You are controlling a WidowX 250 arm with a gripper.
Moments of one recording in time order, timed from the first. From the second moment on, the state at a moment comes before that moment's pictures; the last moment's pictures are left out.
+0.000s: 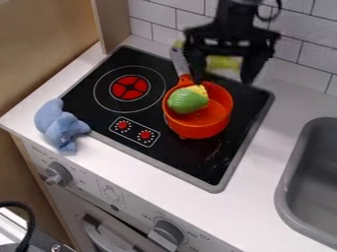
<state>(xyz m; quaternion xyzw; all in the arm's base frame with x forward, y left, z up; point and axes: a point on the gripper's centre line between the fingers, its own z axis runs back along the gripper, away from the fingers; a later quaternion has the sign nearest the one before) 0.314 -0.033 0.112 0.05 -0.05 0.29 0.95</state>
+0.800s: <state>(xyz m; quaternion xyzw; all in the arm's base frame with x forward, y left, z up) 0.278 0.045 0.137 0.01 -0.07 0.22 0.97</state>
